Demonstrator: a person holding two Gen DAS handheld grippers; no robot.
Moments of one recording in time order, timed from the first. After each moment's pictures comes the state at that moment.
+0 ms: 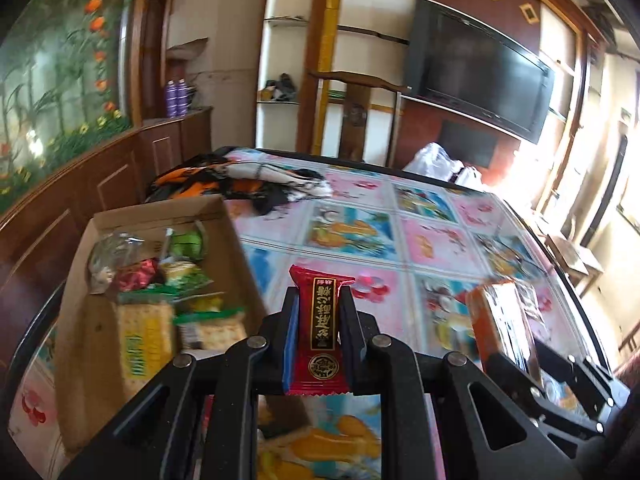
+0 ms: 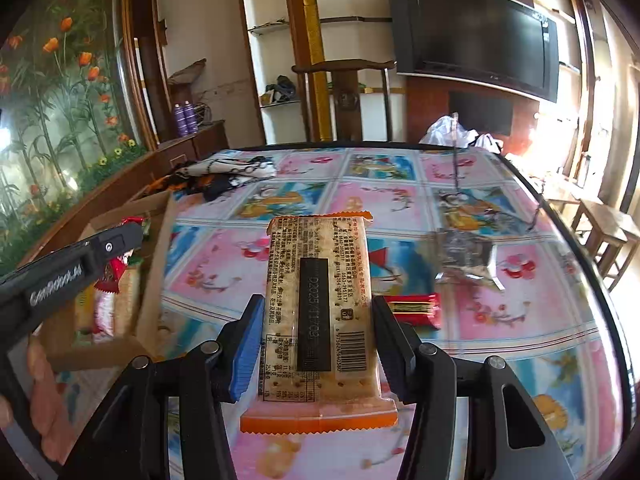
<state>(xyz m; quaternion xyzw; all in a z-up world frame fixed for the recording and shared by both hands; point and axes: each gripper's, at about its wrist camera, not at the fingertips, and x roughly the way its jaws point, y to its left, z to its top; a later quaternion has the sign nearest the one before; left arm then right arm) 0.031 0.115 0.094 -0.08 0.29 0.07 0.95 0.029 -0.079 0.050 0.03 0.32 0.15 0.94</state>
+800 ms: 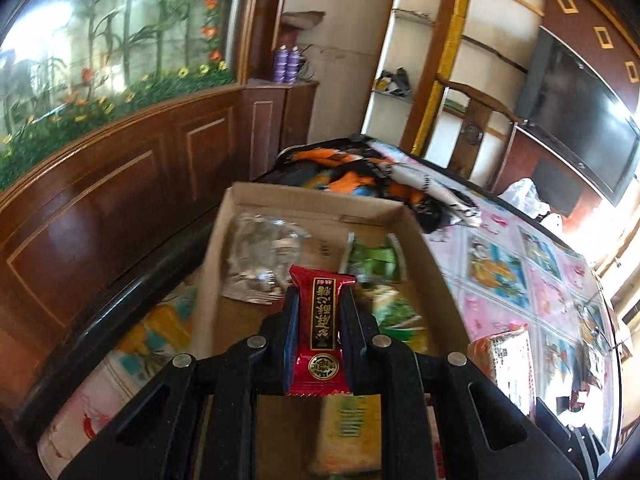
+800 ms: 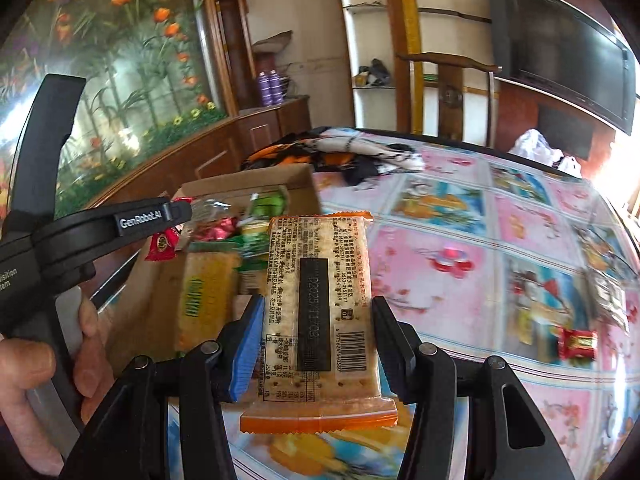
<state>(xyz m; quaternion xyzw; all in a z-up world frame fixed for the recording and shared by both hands) 0.025 0.272 0.081 -0.17 0.32 0.21 0.91 0.028 0.087 0.053 -0.02 0.33 0.27 0.90</state>
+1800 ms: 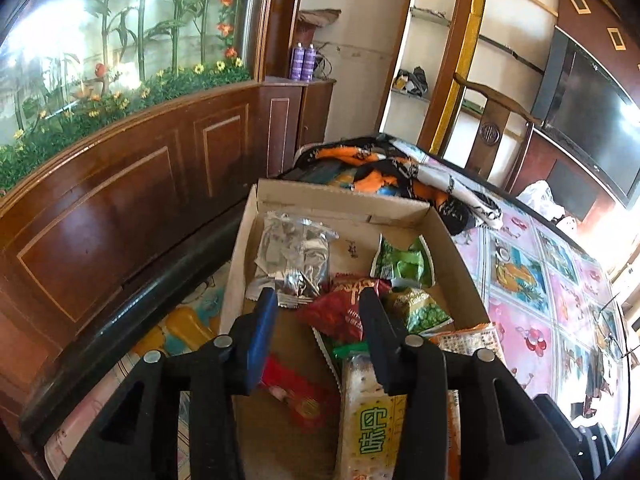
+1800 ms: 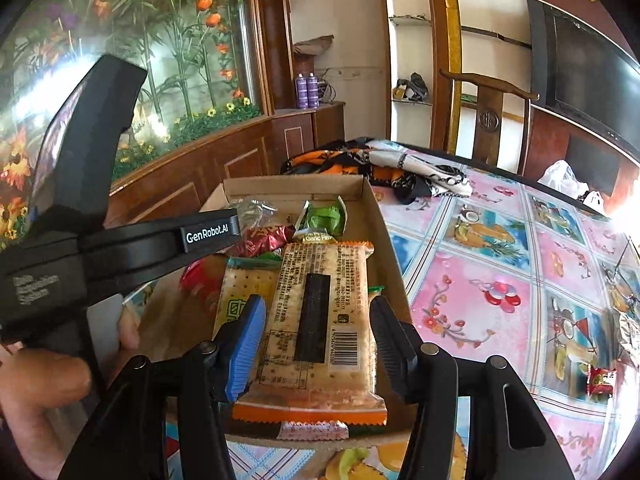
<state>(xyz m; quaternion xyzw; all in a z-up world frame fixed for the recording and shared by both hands) 0.025 0.280 0.077 -0.17 0.32 0.24 0.90 0.021 0.124 0.058 -0.05 0.30 0.32 0.90</state>
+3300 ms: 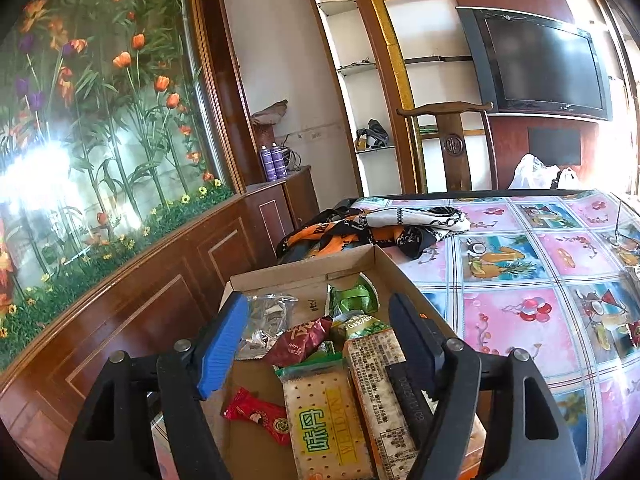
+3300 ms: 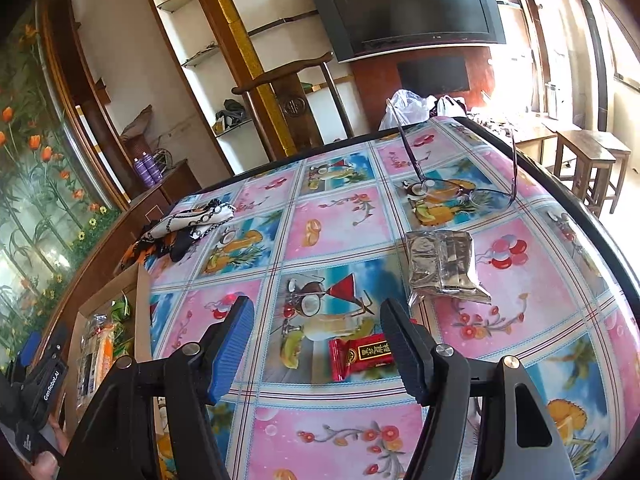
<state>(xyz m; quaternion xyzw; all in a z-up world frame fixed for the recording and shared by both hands) 0.018 0.170 0.089 0.07 0.21 0.25 0.94 0.078 -0.123 0.055 0.16 0.33 0.09 0.93</state>
